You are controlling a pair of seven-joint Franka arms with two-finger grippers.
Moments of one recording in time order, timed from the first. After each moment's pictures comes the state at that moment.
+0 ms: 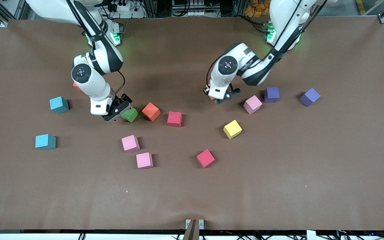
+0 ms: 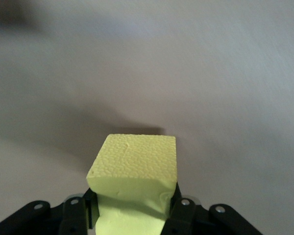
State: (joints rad) left arm -0.30 0.46 -0.58 -2.14 0.06 2.43 -1.36; right arm 0.04 0.23 0.29 -2.43 -0.02 2.73 -0.38
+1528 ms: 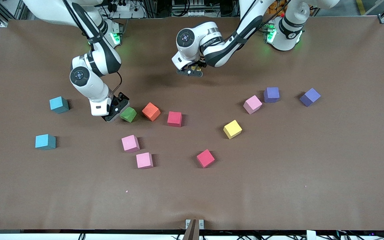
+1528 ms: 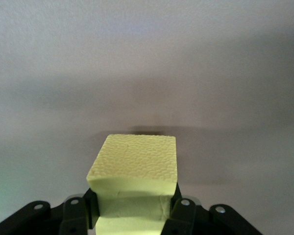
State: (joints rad) left arm -0.55 0.57 -0.60 -1.97 0.10 2.23 -1.05; right arm 0.01 0.21 0.30 -2.42 -0.02 2.63 -0.50
